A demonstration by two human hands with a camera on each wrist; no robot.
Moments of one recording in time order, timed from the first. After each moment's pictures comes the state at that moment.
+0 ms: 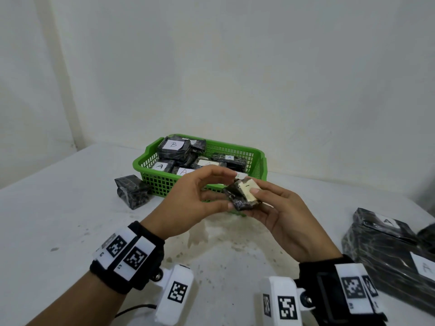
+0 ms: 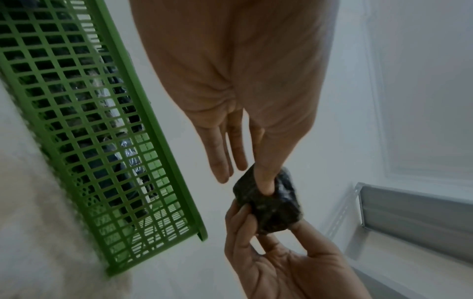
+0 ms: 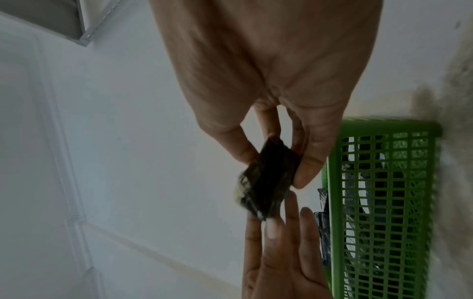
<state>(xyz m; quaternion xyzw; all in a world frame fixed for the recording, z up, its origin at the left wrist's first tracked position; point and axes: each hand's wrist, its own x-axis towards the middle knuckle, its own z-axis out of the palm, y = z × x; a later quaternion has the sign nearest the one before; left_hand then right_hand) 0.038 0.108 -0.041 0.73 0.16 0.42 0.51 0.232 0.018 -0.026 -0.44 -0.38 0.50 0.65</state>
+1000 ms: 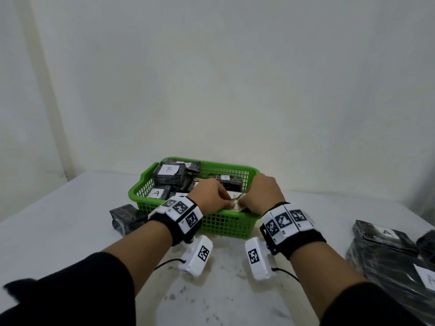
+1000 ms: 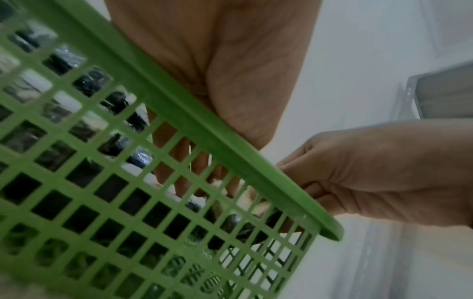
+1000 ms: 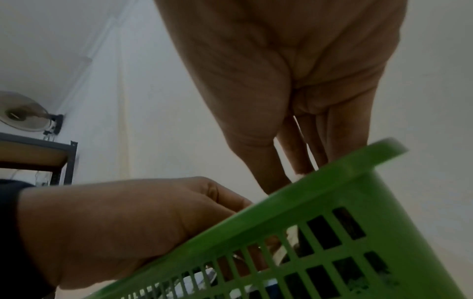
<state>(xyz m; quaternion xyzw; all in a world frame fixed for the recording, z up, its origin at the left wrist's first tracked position) 0.105 0.208 -0.021 0.86 0.40 0.20 0.25 0.240 0.128 0.002 -0.83 -0.49 0.08 0.26</state>
